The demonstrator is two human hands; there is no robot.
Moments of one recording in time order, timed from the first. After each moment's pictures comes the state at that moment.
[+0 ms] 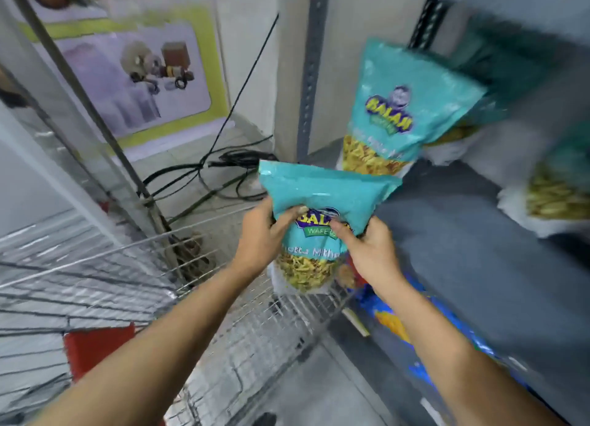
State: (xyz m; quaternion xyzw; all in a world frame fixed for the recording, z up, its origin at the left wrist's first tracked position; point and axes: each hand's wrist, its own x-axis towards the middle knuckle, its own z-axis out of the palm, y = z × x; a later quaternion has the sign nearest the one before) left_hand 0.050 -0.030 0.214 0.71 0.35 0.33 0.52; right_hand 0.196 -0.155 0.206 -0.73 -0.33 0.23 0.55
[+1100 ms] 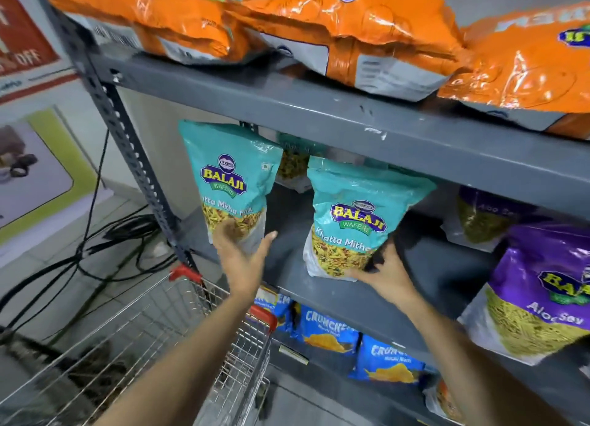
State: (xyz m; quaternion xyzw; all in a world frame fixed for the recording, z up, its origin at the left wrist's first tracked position) left_hand 0.239 -0.082 0.206 0.68 0.30 0.43 0.51; right_hand 0.358 -0.328 0.218 -0.80 -0.15 0.17 0.56
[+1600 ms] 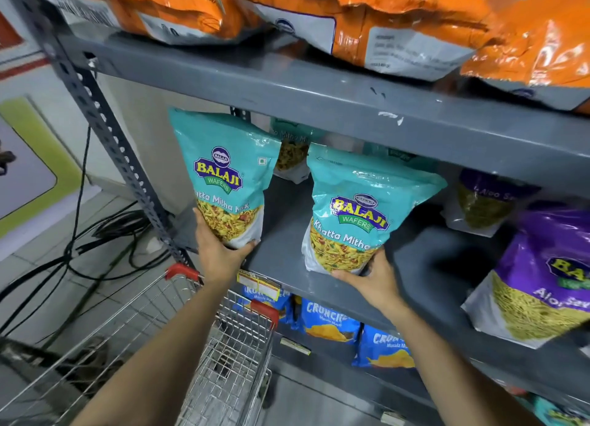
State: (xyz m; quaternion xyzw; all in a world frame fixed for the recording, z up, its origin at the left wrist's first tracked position) left_hand 0.240 -0.020 0.174 0.77 0.35 0.31 0.44; right_hand 0.335 -0.312 0.181 -0.83 -0.11 0.12 0.54
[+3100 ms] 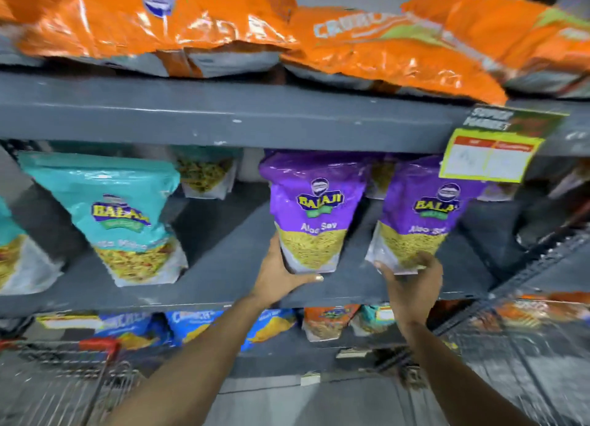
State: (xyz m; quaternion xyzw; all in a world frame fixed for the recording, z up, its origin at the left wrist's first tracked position) left_hand 0.318 -0.423 0.188 0.81 -0.02 -0.02 0.59; right_hand 0.291 -0.680 0.196 -0.82 0.22 -0.29 0.45
